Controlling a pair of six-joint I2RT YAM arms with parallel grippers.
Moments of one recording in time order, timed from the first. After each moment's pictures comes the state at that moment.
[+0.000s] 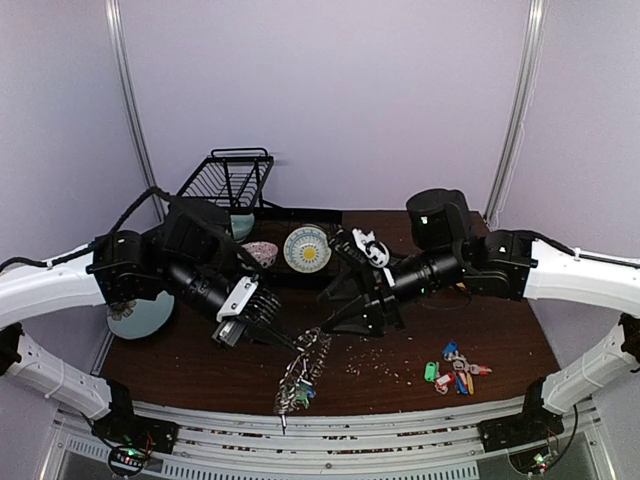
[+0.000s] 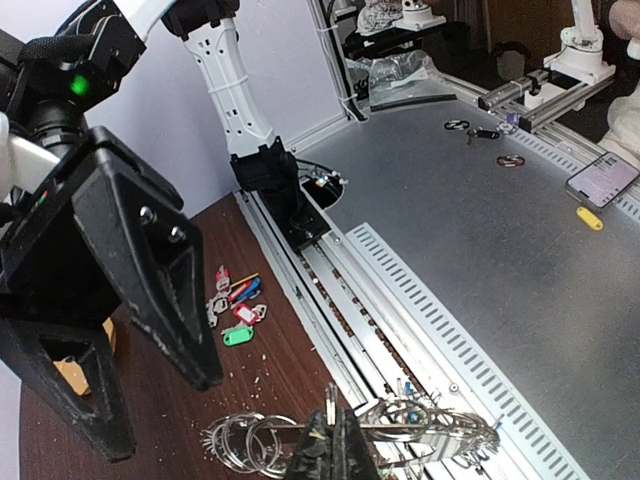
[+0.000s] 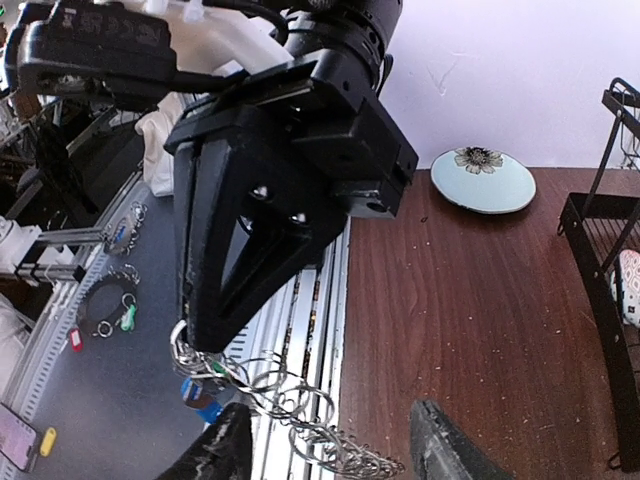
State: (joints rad) left arm -1.09 1.22 1.14 -0.51 0.77 0.76; right arm 1.04 1.35 1.18 -0.27 -0.63 -0.13
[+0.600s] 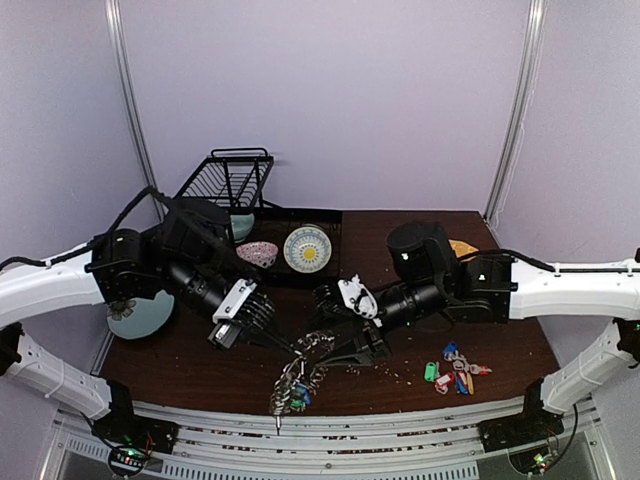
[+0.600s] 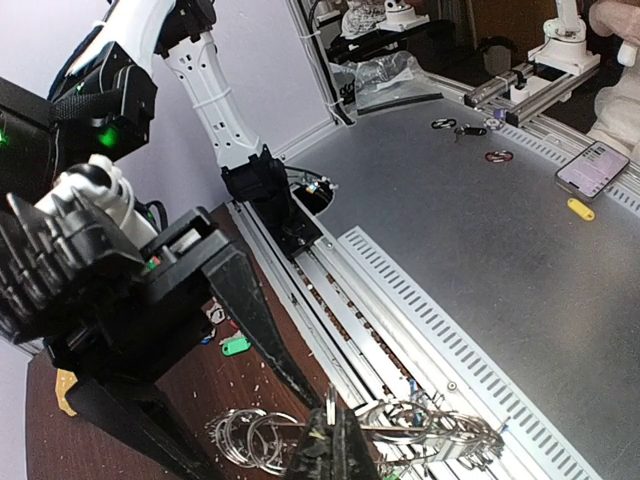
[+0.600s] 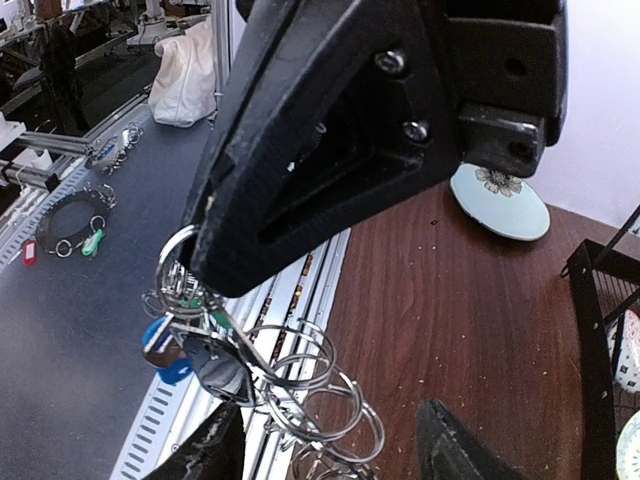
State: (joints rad) left arm -1.09 1.22 1.15 -0.54 0.79 0.82; right arm 1.13 1.38 1.07 -0.17 -0.58 -0.40
